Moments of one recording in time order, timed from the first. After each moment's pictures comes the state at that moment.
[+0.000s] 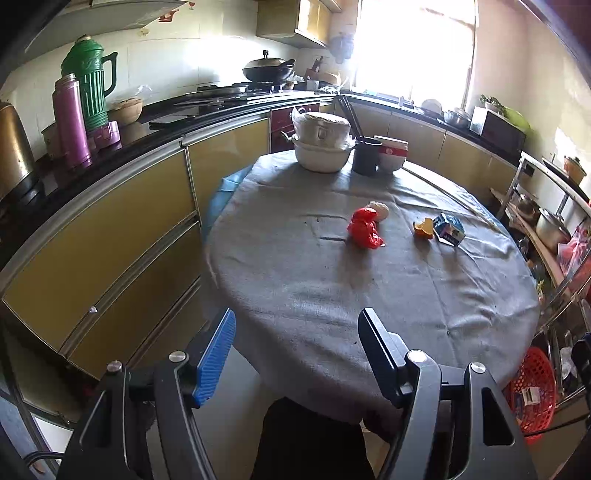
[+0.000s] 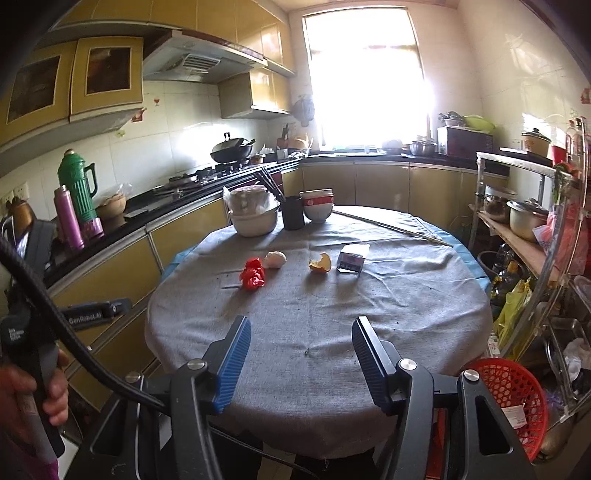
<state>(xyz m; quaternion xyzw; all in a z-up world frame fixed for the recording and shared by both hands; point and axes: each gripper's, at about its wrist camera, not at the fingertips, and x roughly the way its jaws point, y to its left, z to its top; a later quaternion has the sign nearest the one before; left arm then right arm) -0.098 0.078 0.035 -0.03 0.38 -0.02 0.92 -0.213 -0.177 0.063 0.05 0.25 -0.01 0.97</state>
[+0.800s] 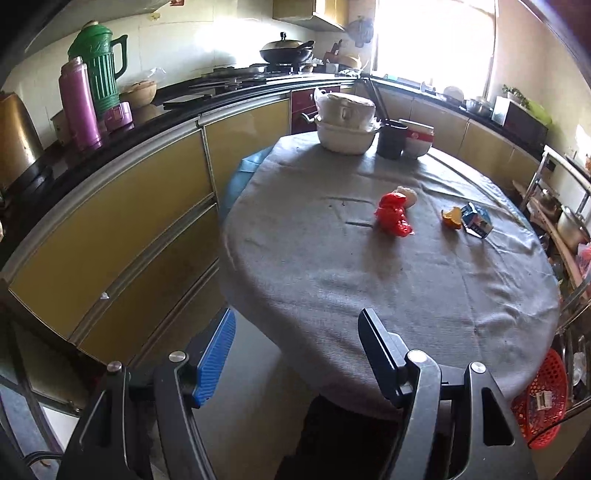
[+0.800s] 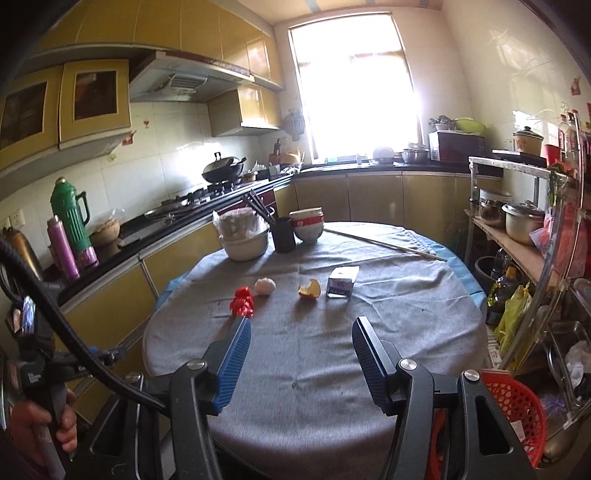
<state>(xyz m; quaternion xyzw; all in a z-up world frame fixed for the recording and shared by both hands) -0.082 0.085 0.021 -0.02 0.42 0.02 0.91 -0.196 -0.212 0.089 0.07 0.22 -0.02 0.97</state>
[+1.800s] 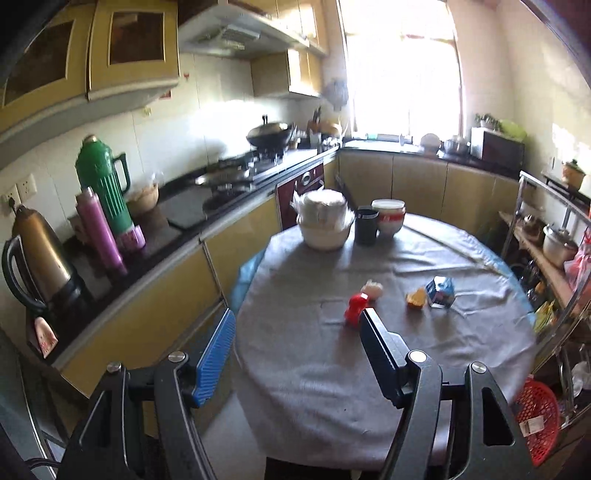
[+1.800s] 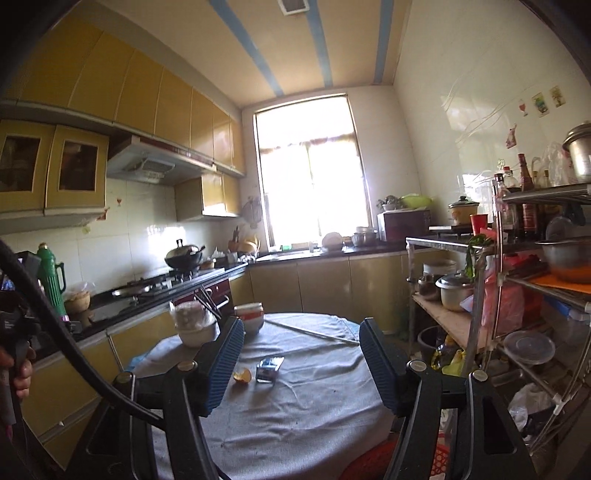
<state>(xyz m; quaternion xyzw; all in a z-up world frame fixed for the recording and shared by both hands) -0.106 0.034 0.174 0.04 0.29 0.02 0.96 -0.310 -0.293 0.175 0.06 0.06 -0.11 0.99</state>
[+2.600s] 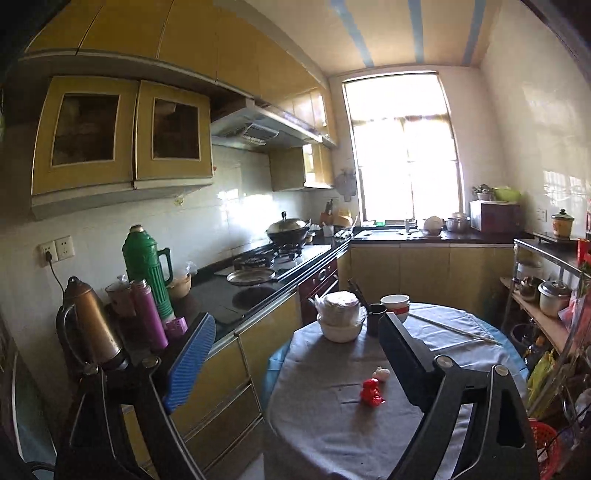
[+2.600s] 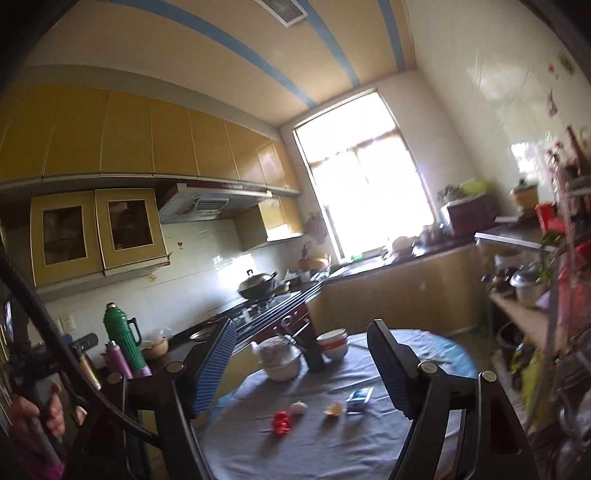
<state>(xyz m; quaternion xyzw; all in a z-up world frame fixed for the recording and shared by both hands) -0.190 0.062 0.272 0.04 0.12 0.04 0.99 -0.267 -0.279 0.251 0.15 0.04 0.05 0.99</state>
